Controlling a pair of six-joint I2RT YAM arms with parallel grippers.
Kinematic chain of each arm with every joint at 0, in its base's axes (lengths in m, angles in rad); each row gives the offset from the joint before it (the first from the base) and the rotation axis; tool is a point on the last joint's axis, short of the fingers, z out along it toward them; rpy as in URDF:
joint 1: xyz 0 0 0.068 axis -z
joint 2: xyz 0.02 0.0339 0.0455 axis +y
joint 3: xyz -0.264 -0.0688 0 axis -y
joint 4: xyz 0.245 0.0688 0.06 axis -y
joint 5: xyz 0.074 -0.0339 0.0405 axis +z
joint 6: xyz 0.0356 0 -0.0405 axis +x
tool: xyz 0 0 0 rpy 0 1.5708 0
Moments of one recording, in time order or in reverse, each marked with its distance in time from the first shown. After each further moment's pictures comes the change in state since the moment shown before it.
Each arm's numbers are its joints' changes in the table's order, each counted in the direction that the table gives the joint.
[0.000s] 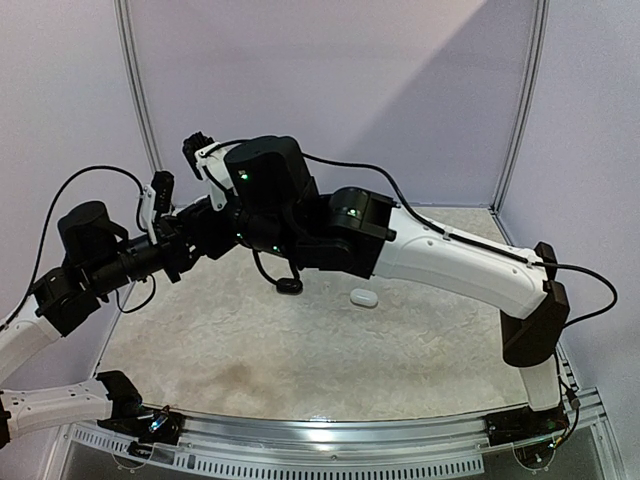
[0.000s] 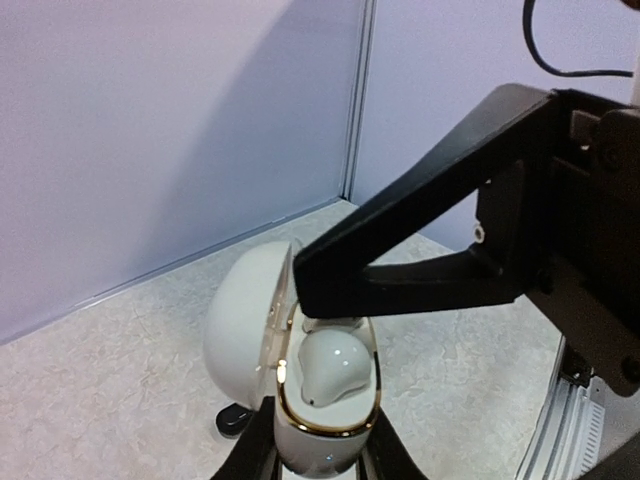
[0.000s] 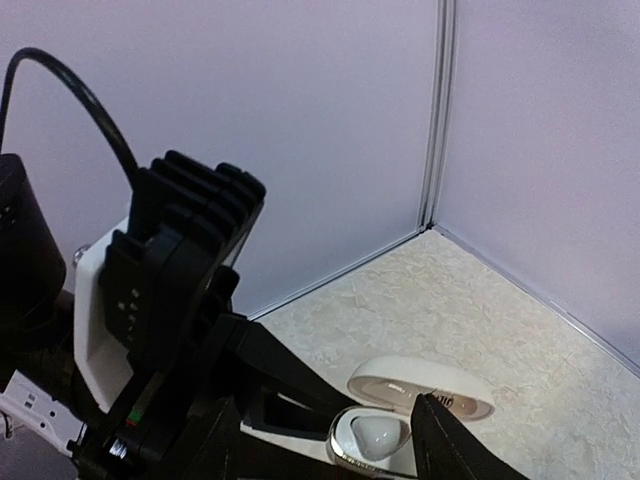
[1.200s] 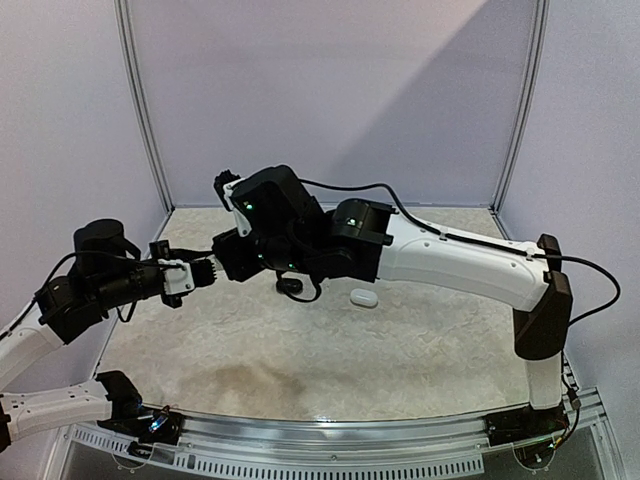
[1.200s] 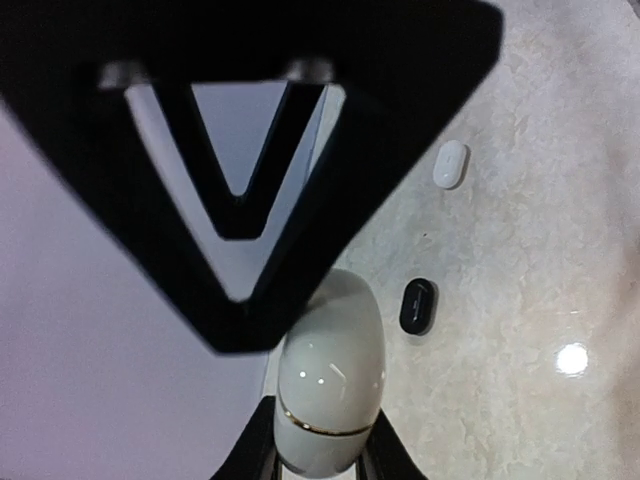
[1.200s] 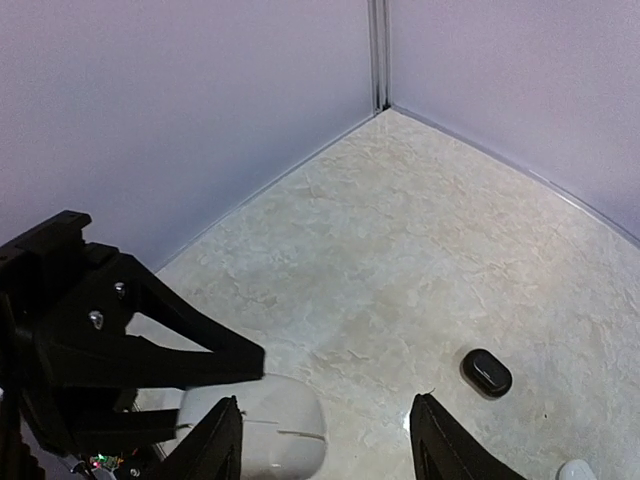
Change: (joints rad) left arm 0.007 -0.037 -0.063 -0.187 0.042 1.163; right arm 0.047 -0.064 -0.208 -0.119 -0.011 0.189
